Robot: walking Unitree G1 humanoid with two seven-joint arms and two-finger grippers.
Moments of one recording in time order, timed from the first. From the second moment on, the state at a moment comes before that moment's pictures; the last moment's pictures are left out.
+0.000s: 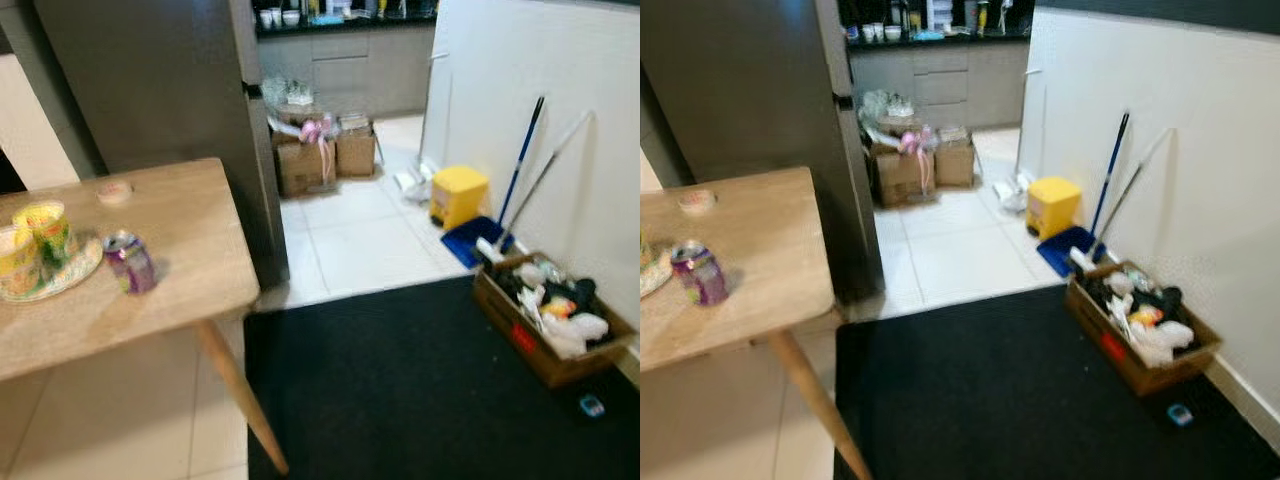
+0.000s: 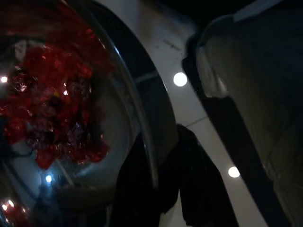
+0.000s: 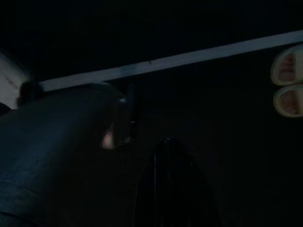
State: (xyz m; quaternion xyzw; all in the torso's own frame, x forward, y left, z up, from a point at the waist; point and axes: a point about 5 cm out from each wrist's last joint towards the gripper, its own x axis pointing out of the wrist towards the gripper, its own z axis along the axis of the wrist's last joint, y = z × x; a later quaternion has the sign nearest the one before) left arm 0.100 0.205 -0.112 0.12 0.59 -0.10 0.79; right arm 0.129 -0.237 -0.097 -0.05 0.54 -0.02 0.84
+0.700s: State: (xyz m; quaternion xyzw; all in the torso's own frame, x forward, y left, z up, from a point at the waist) left arm 0.097 0.204 -0.113 0.12 0.60 -0.11 0.79; right arm 0.127 -0.232 -0.099 -0.04 0.54 -0.01 0.84
